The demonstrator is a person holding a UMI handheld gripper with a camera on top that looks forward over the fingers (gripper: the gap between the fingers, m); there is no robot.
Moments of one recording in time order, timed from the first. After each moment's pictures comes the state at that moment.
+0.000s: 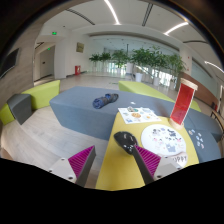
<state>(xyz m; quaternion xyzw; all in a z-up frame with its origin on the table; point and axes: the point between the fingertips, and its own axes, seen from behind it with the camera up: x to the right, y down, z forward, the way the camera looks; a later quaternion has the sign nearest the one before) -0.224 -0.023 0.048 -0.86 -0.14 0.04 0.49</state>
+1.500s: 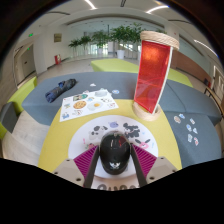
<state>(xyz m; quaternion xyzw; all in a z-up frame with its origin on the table) -0.031 0.092 -0.012 -0.92 -0.05 0.02 0.39</state>
